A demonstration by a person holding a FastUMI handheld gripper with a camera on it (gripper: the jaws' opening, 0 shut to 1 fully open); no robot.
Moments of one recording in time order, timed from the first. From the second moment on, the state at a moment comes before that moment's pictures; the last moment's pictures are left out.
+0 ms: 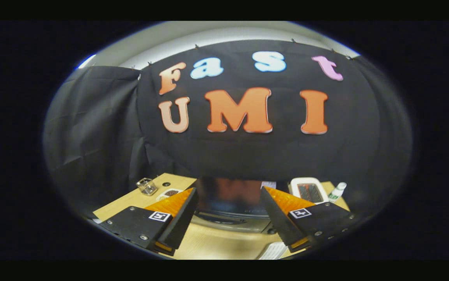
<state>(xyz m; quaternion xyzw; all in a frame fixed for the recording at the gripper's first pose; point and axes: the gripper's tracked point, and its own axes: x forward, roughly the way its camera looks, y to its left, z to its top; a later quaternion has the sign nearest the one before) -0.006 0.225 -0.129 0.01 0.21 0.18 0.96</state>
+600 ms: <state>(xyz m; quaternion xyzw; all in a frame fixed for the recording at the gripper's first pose) 0.015 0.183 0.058 -0.01 0.02 0.11 0.99</state>
